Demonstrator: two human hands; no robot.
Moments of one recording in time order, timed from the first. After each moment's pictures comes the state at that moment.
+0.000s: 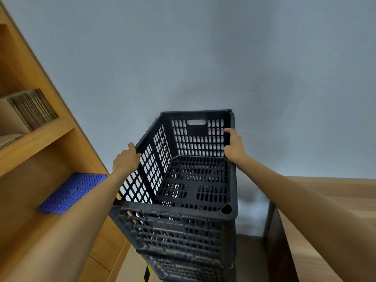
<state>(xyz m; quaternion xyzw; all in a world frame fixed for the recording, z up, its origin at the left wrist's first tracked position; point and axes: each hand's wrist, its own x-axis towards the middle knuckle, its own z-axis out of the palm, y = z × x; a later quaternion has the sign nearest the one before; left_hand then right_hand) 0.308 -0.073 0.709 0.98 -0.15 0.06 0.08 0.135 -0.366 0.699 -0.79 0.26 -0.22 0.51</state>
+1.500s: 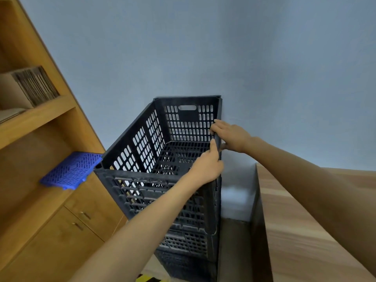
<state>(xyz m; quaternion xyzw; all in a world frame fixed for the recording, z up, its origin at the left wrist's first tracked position) 0.045 -0.230 0.708 0.89 -0.35 -0.16 0.26 0.071 -0.408 0.704 -0.99 -0.07 -0.11 -0.04</state>
